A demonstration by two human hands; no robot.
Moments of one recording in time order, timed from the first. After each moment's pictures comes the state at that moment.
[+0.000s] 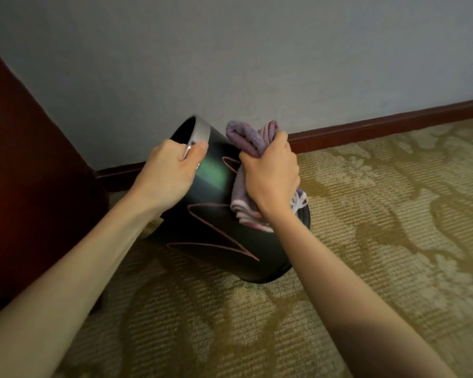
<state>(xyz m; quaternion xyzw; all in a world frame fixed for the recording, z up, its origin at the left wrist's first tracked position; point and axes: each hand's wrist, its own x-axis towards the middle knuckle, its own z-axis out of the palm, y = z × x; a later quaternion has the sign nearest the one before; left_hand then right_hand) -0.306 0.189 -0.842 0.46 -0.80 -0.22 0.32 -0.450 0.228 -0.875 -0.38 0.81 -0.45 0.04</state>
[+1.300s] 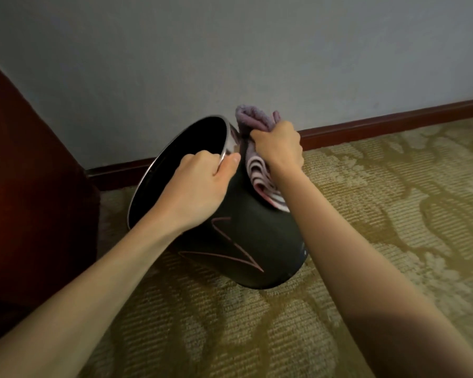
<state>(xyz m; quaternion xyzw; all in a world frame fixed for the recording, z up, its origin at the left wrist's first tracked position) -0.335 0.224 -0.841 0.40 -0.83 -0.24 0.31 -0.484 0.208 -0.844 -0.32 0.82 -0.43 0.20</state>
